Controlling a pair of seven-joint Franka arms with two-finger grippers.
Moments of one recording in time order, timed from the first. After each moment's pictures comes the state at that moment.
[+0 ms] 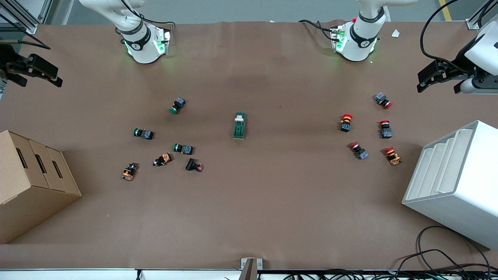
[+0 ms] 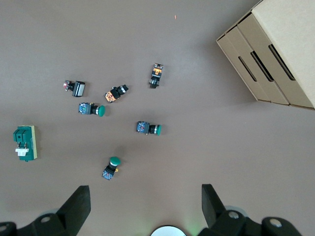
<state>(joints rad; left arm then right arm) -0.07 -0.07 -0.03 -1.60 0.00 1.52 -0.04 0.02 -0.06 -0.01 -1.50 0.02 1.40 0.05</state>
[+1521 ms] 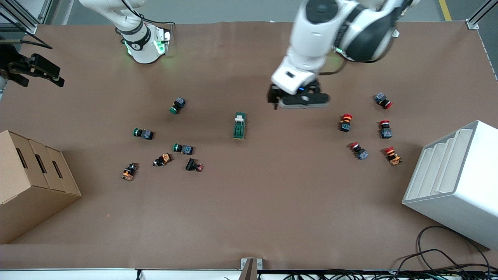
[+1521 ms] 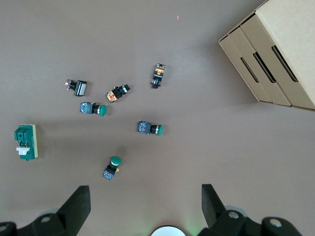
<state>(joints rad) -0.31 0.18 -0.49 -1.78 0.16 2.04 -0.95 0.03 -0.06 -0.01 -1.50 0.02 1.40 0.05</state>
